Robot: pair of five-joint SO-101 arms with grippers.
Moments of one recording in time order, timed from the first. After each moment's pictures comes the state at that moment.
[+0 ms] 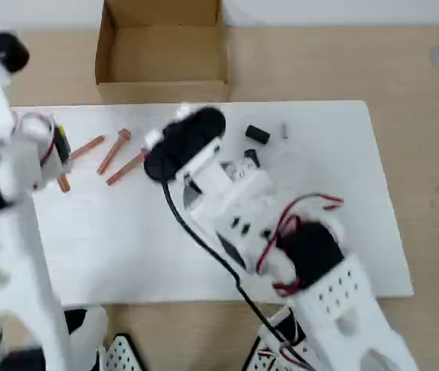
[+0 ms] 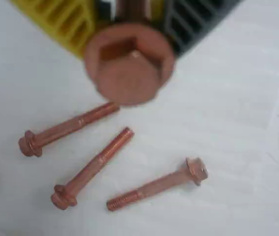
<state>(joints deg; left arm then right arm) -11.4 -35.7 1.7 89.4 -1.1 -40.2 -50.9 31.2 72.3 2.9</state>
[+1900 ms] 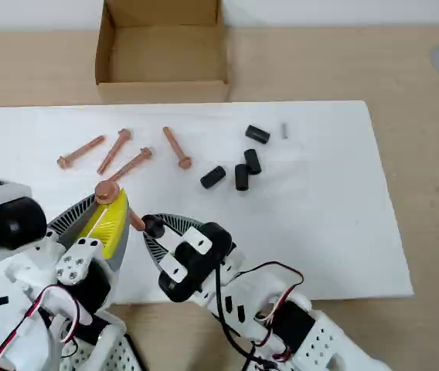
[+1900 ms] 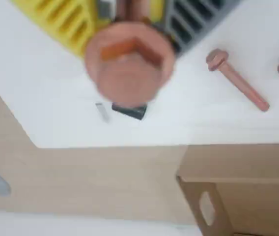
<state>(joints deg) 21.5 -88.8 32.4 75.2 8.5 -55.9 -103.3 96.8 25.5 -0.2</state>
